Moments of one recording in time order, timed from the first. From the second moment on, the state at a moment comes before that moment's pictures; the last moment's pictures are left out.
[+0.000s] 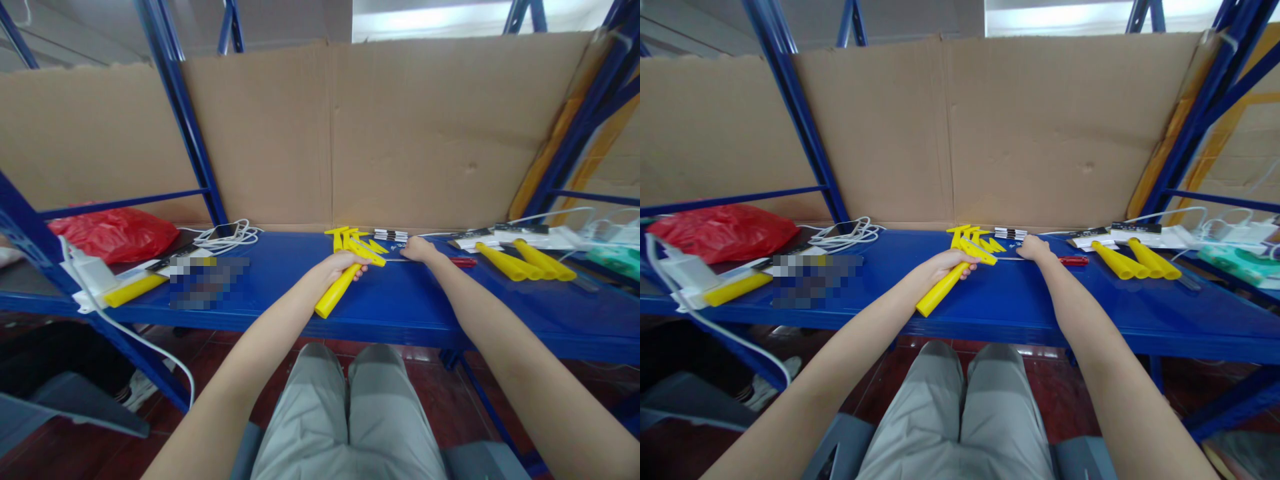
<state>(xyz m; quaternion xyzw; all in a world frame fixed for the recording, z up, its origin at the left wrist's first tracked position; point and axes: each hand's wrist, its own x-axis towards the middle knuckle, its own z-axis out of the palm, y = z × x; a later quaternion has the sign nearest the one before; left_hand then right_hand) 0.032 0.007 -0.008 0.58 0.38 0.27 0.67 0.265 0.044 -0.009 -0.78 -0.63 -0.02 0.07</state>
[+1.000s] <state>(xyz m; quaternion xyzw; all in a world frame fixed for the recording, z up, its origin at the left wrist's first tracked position) 0.027 0.007 -0.005 0.51 0.40 0.30 0.69 0.198 0.020 -0.024 -0.42 -0.72 0.26 0.49</state>
